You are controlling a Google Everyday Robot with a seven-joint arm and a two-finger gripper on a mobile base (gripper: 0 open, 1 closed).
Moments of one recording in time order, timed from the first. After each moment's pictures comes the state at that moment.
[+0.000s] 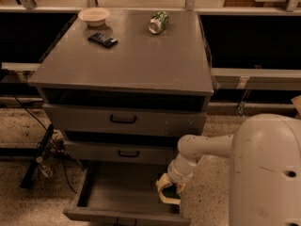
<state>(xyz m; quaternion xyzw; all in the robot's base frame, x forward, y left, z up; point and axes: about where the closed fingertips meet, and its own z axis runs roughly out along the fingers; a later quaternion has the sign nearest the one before) 0.477 -0.088 0.361 0.01 -0.98 -0.18 0.11</state>
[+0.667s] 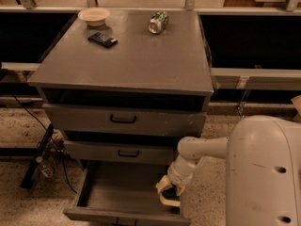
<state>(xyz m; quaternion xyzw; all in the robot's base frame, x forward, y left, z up) 0.473 -0.089 0.343 0.01 -0.98 -0.18 0.13</state>
